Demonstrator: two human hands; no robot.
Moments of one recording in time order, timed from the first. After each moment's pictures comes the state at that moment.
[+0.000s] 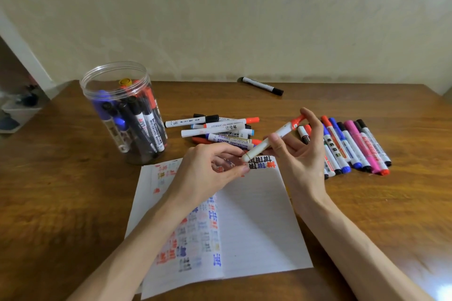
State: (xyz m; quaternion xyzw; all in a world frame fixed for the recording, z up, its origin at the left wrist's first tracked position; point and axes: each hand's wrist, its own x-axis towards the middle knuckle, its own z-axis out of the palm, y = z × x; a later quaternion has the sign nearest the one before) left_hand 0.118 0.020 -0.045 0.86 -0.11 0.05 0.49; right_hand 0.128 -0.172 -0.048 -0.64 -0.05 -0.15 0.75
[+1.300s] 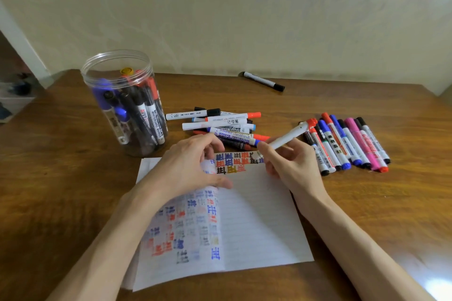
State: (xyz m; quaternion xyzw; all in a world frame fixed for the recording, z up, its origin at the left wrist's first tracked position) left_hand 0.122 0.056 -0.034 0.95 -0.12 -0.04 0.30; right_hand 0.124 -0.176 -0.057 -0.73 -0.01 -0.04 0.68
